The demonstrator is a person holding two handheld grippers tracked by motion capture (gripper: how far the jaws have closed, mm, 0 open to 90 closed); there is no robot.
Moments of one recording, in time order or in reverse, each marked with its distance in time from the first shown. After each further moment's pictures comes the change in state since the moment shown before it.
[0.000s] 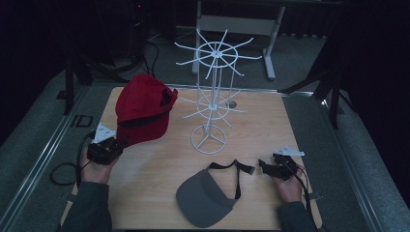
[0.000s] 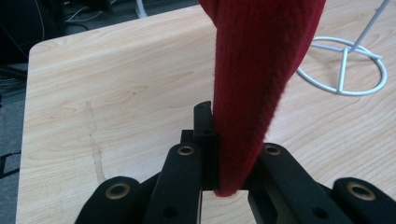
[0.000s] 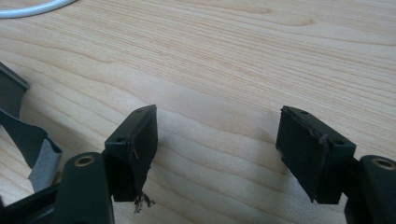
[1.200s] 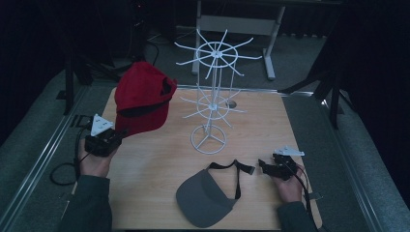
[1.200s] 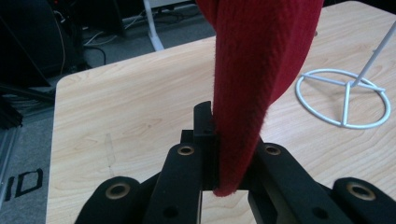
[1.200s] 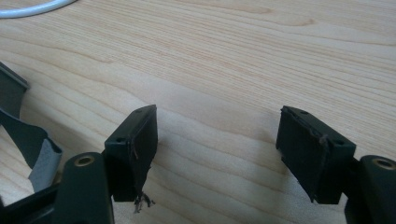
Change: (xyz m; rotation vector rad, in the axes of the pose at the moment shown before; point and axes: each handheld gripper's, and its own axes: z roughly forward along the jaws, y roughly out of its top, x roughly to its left) left arm 0.001 0.027 -0.010 -0.079 0.046 0.011; right arm 0.000 0.000 0.000 0.000 0.000 0.000
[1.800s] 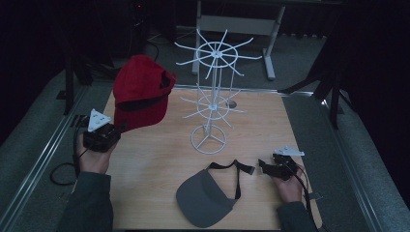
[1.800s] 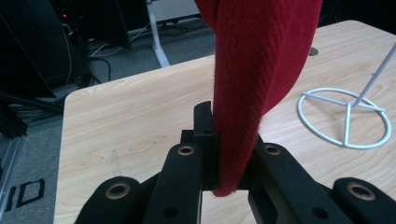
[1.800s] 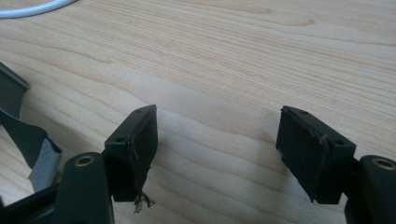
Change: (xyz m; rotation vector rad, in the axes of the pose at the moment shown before) left arm 0.004 0.012 -0.002 -0.043 0.015 -0.010; right arm 0.000 0.000 0.000 0.000 0.000 -0.001
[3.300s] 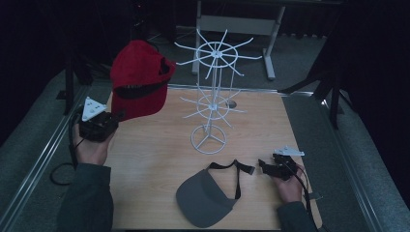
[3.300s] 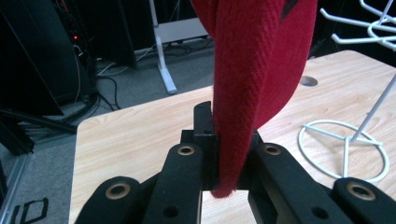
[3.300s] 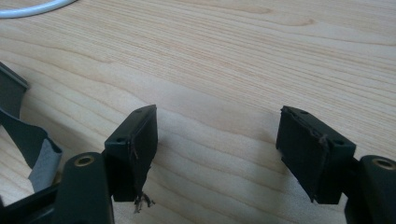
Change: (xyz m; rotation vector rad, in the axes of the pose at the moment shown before) left arm 0.004 0.033 -0.009 -0.072 0.013 -0.003; right arm 0.000 0.000 0.000 0.000 0.000 0.002
